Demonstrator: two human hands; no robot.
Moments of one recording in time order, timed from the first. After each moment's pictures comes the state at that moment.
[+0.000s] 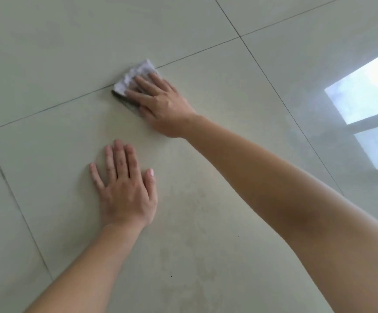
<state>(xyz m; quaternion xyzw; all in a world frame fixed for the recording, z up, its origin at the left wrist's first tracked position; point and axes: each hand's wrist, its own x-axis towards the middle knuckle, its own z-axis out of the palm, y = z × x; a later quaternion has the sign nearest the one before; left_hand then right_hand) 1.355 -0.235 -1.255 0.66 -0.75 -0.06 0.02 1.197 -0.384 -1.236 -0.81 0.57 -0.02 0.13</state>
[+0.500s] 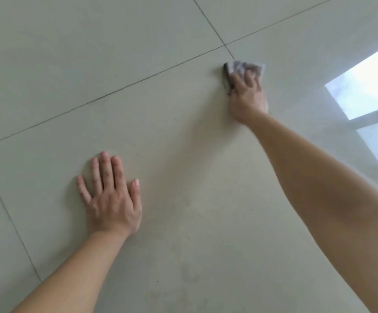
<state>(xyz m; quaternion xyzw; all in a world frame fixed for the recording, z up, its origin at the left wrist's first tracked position) 1.354 -0.235 -1.255 0.66 -0.75 -0.06 0.02 1.005 -0.367 -1.225 -0.54 0.83 -0.05 0.14</state>
